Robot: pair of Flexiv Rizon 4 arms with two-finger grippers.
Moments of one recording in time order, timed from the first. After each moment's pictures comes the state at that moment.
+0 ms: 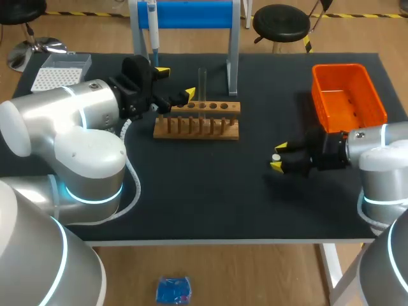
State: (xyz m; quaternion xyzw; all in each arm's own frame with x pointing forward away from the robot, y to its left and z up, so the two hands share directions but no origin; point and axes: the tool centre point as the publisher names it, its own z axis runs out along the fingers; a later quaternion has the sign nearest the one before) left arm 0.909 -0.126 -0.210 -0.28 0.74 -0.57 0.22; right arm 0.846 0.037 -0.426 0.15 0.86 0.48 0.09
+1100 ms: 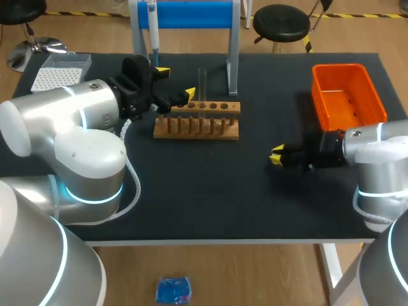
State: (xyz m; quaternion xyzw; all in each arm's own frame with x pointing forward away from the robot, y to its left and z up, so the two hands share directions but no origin) left arm 0.909 -0.126 -0.210 -0.28 0.74 -0.57 0.22; right arm 0.858 0.038 -0.433 0.15 0.86 0.48 0.09
